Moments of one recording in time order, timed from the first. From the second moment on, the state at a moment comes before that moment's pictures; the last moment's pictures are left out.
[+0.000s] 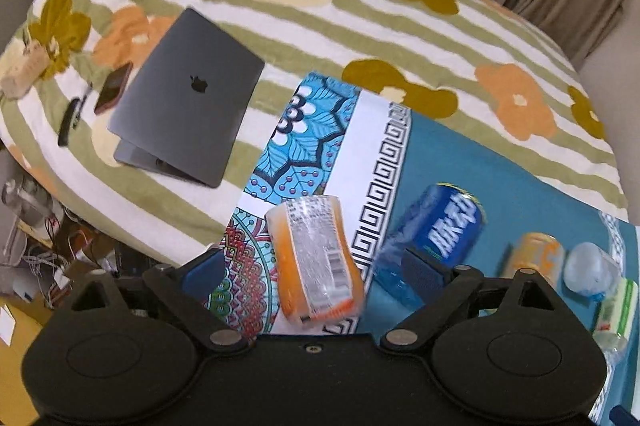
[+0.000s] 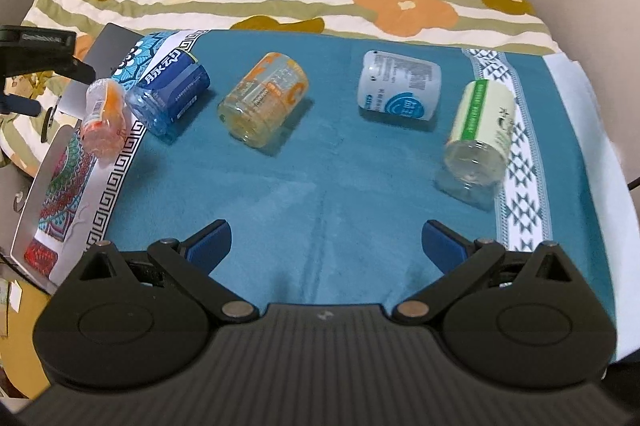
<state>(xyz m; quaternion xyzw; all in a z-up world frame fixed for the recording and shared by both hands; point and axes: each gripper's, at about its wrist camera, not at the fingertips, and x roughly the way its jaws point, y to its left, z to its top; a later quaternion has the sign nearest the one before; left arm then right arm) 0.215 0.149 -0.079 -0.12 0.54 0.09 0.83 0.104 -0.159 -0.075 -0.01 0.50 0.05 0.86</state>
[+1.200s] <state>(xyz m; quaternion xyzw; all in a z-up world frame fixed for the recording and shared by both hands) 0.233 0.175 -0.126 -0.21 0.60 0.06 0.77 0.128 -0.127 -0.084 -0.01 0.51 0.06 0.86</state>
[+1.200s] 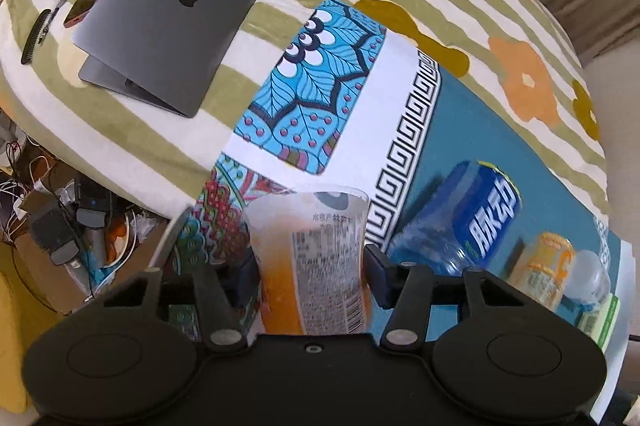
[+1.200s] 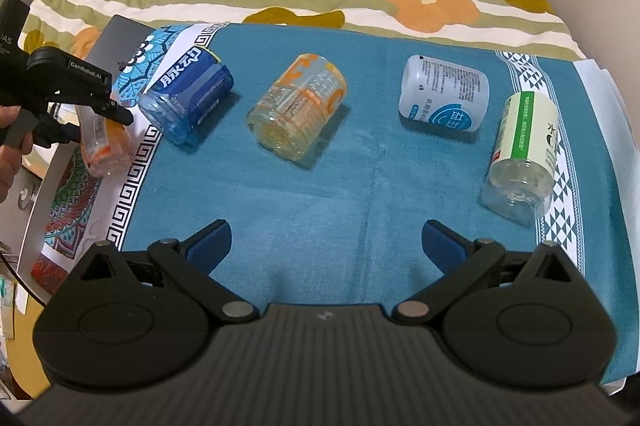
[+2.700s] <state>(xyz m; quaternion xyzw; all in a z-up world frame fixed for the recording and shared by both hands) 0.151 -0.038 -0.153 -0.08 0.67 -0.12 0.72 0.028 -0.240 -0.075 0.05 0.49 -0.01 0.87</state>
